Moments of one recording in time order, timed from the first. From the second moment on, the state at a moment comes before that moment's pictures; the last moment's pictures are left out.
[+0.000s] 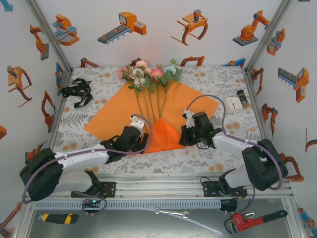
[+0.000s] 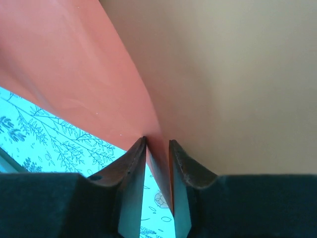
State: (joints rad) left arm -0.95 1.23 0.49 -0.01 -0.32 -0.32; right arm 0.50 1.37 0.55 -0.07 -0.34 0.22
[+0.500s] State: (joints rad) left arm -0.95 1.39 0.55 0.03 -0.29 -0.35; right arm 0.66 1.07 0.64 -0.26 0.02 0.33
